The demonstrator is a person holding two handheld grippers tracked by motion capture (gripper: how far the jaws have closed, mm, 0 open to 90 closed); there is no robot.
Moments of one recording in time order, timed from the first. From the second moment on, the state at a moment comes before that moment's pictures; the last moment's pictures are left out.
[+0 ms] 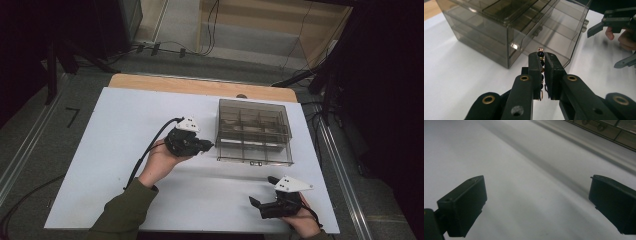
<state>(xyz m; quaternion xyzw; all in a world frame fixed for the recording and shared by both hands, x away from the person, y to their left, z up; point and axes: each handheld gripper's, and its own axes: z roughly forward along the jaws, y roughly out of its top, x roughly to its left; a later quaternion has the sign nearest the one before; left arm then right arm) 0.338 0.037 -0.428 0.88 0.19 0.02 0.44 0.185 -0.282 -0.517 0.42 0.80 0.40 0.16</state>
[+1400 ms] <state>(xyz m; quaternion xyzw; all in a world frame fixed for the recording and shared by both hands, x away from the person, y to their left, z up) 0.345 -0.027 -0.411 0.88 0.15 0.00 0.45 0.184 -0.282 -0.517 0.42 0.80 0.40 0.16</state>
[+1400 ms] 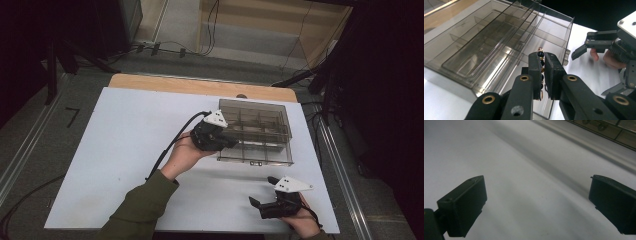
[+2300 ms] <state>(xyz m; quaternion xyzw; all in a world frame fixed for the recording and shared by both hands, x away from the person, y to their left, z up) 0.352 -0.068 -0.411 0.88 0.13 -0.01 0.45 0.184 -0.281 -0.517 0.42 0.80 0.40 0.16</state>
